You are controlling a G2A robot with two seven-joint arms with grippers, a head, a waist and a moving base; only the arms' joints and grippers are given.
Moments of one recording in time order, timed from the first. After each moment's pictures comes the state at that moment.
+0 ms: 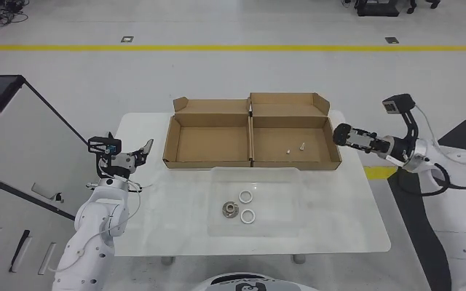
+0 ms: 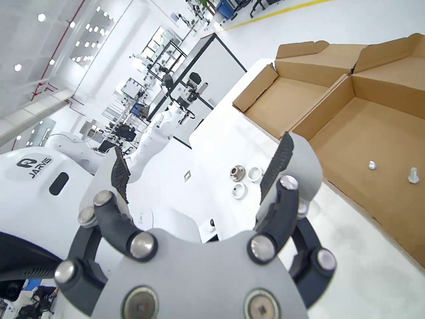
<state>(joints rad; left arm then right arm) 1.73 -1.15 -1.60 -1.80 1.33 0.00 0.00 -1.42 -0.87 1.70 -1.59 0.49 -0.47 1.26</state>
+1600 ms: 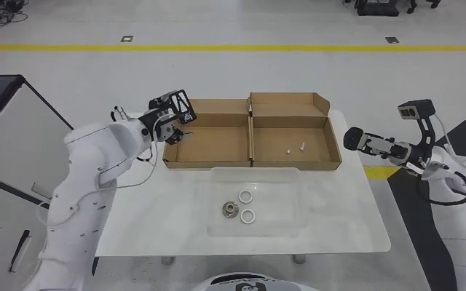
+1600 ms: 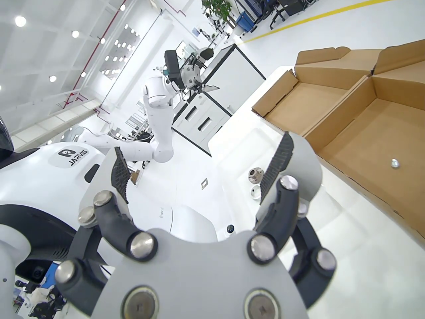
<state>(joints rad) 1.15 -1.10 -1.37 -2.00 1.41 -0.84 -0.84 -1.47 -0.86 1.76 -1.57 0.64 -0.49 1.33</state>
